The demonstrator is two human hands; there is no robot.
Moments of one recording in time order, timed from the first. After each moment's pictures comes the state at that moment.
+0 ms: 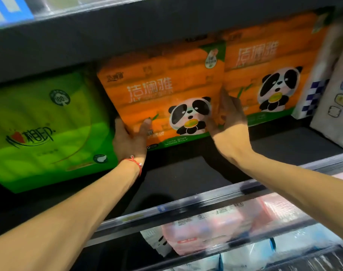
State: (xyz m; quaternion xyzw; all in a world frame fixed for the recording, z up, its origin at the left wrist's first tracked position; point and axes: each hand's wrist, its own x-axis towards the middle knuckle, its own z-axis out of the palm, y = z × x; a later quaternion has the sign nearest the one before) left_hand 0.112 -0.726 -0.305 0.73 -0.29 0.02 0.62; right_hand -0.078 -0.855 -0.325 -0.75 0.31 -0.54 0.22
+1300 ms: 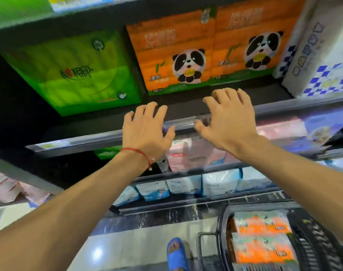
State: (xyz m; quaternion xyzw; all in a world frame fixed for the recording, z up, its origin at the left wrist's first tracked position) left_hand -0.039 -0.543 -0.262 0.85 -0.51 0.12 0.01; right_hand -0.203 -0.666 -0.255 -0.91 0.38 -0.14 -0.03
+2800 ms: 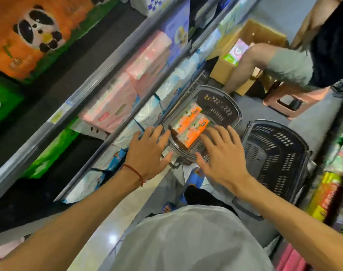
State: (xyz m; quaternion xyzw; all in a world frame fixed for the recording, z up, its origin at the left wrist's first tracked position) left_hand -0.163 -0.433 -0.298 0.47 -0.88 -0.02 -0.12; right_hand -0.401 -0.365 -0.302 -0.75 0.67 0.01 0.01
